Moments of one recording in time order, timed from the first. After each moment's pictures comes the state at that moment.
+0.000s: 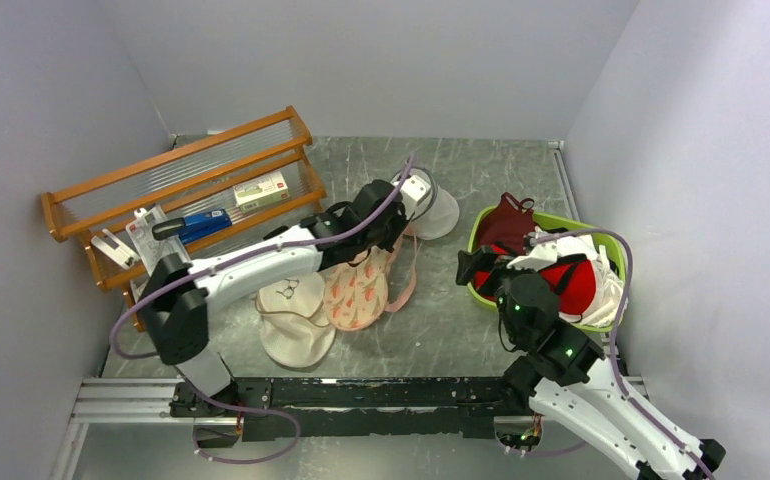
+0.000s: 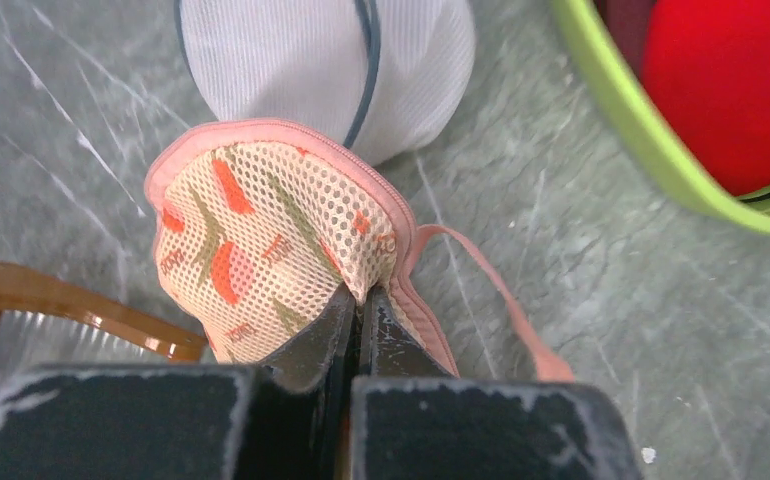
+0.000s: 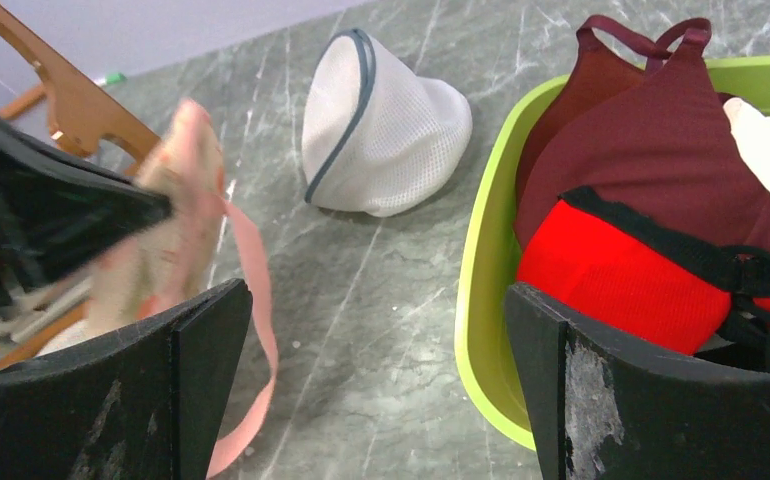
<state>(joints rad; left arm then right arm) -0.95 1.70 1.37 -0.30 -0.26 -0.04 0.77 0.39 0.53 -0.35 0.67 0.47</state>
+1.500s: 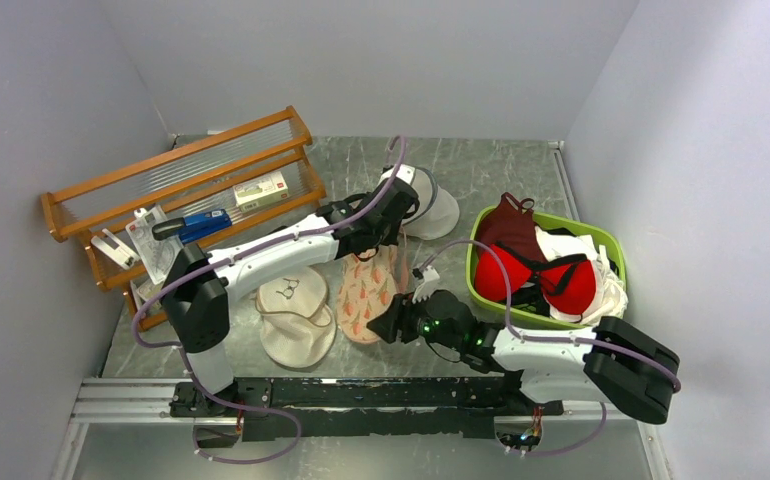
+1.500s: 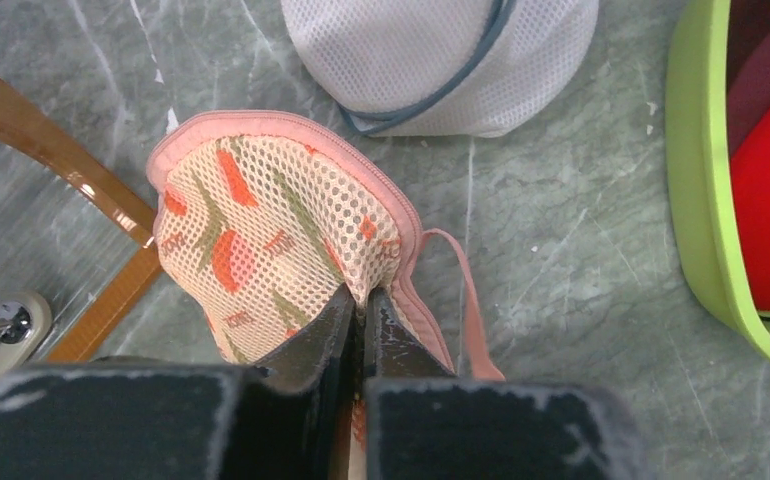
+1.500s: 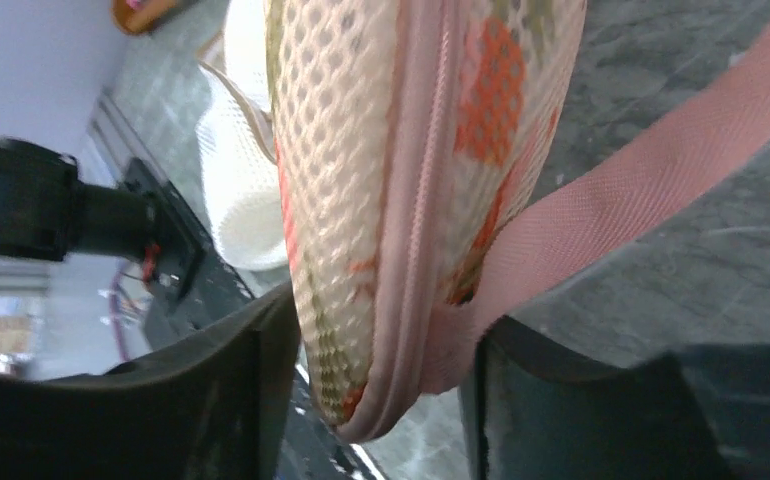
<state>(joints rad) -0.96 1.77 1.51 -0.52 -0.46 -0.42 1.03 1.13 0.22 0.52 0.04 0.75</state>
